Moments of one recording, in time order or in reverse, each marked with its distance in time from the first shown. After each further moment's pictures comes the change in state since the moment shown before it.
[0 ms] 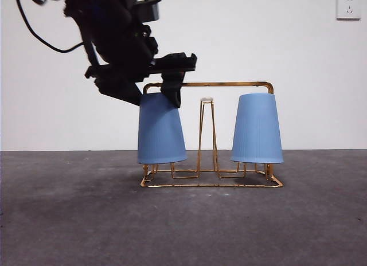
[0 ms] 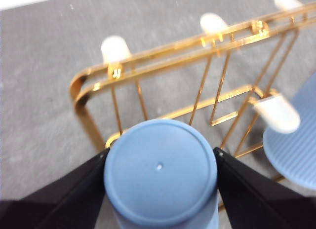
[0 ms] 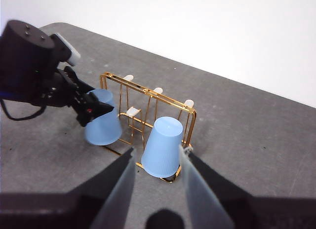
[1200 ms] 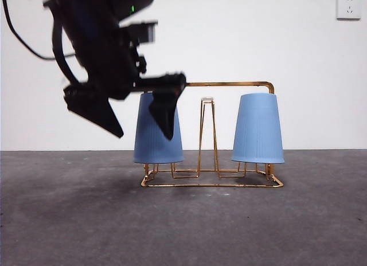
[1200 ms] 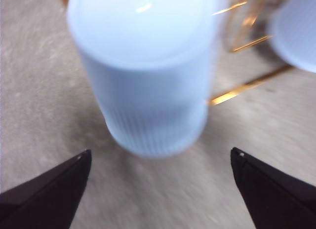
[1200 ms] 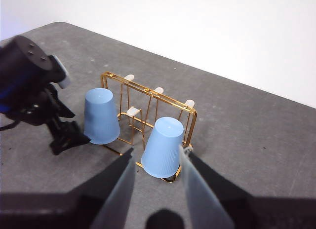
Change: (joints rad) left arm -0.034 -0.075 -0.016 -0.367 0.074 -0.060; right arm 0.000 0.000 0.000 0.000 0.000 -0.003
